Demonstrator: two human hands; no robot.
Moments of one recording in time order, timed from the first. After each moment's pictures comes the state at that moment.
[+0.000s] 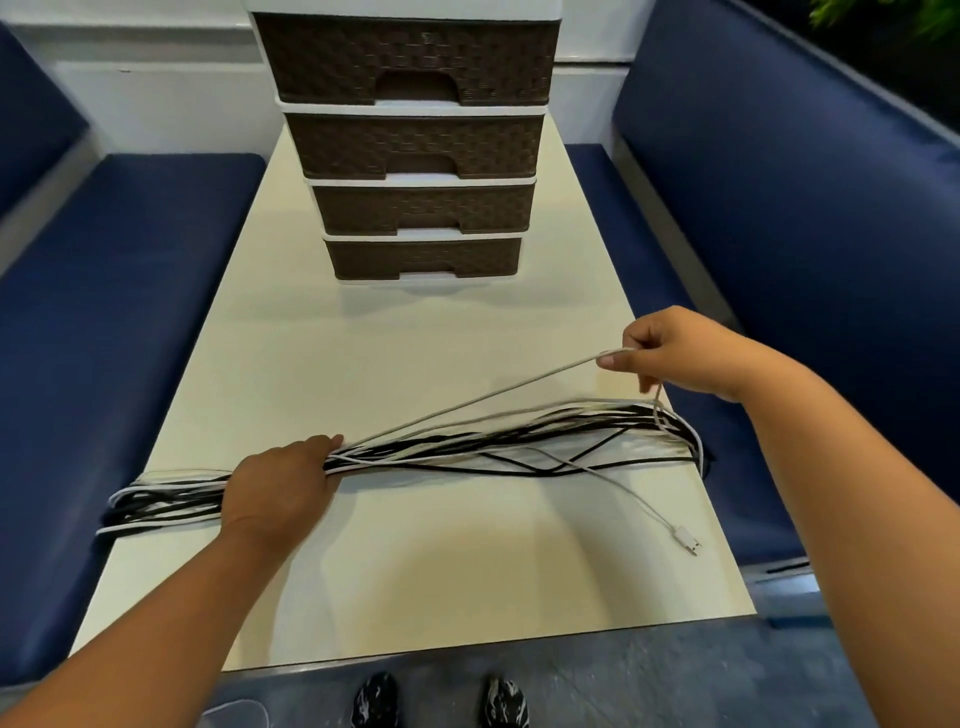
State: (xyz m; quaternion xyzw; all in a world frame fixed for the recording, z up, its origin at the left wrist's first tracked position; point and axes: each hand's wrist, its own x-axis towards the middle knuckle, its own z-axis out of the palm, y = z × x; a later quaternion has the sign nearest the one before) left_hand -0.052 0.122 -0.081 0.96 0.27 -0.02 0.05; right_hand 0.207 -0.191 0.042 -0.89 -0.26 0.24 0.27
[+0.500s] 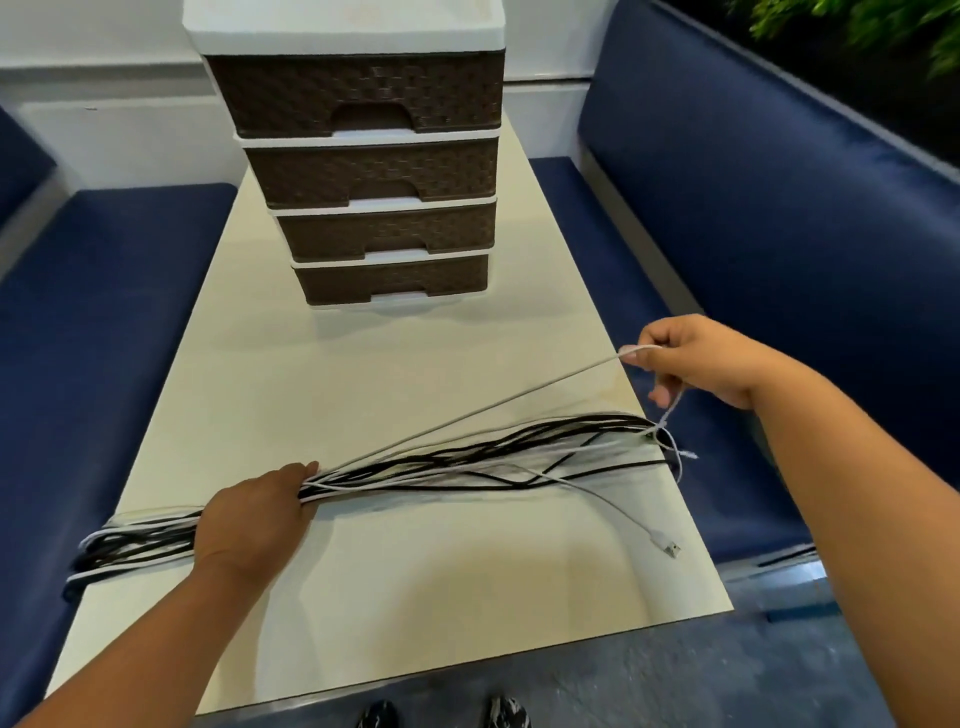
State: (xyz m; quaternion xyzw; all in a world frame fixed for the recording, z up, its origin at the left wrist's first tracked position) left_hand -0.052 0.122 -0.080 0.96 0.27 -0.01 0.04; right_hand 0.225 -0.240 0.036 -0.85 -0.19 0.29 0.39
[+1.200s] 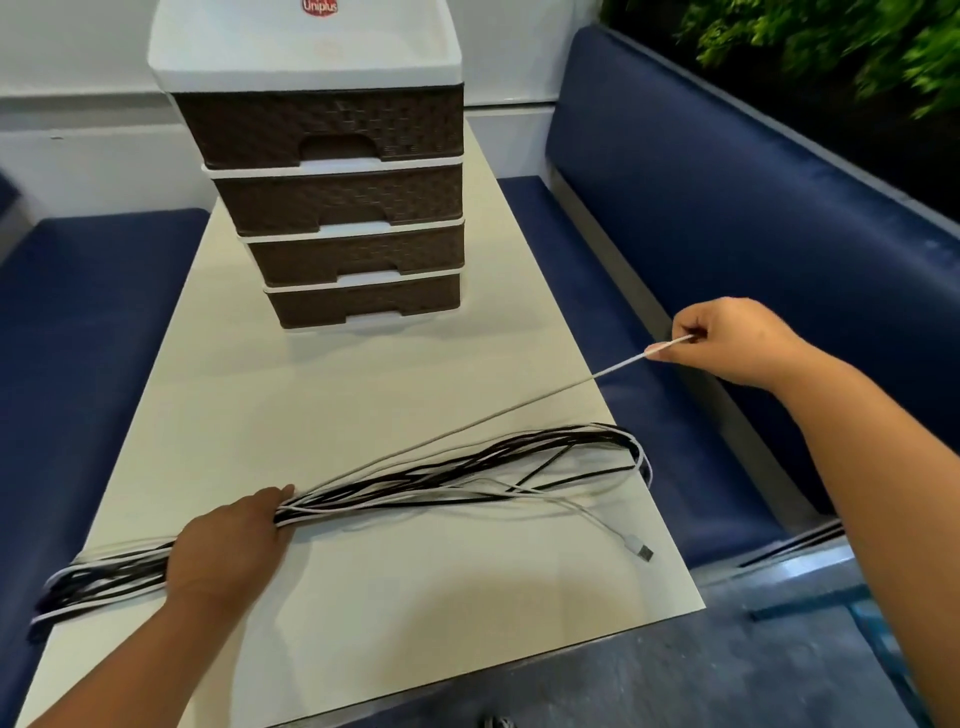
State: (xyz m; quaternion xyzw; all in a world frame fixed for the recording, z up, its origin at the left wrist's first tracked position) left_hand -0.052 0.118 -0.075 0.96 0.27 -0.03 0.03; right_hand 0.239 -0.288 0.069 -0.97 -0.21 0.06 0.14
